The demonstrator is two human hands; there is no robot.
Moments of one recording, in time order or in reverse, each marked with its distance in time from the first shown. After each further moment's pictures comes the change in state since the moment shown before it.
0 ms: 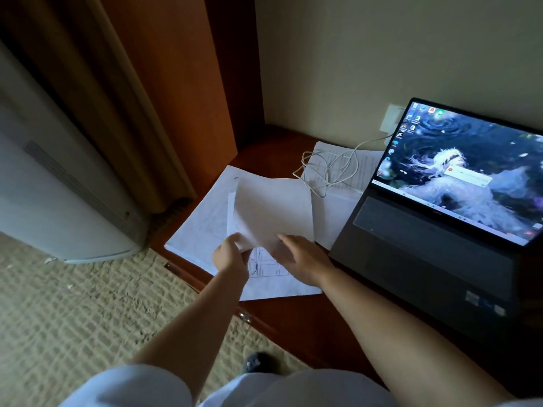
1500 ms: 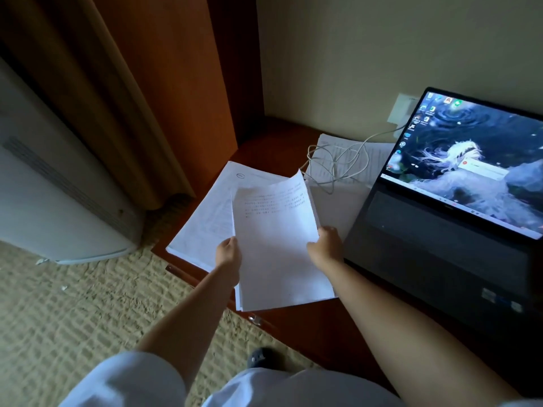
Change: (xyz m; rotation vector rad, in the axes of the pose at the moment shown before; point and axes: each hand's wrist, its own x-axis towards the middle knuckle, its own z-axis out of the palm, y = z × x) left_hand 0.076 0.002 -0.016 0.740 -0.168 0.183; right_hand 0.040 0.019 0.018 0.211 0.322 0.633
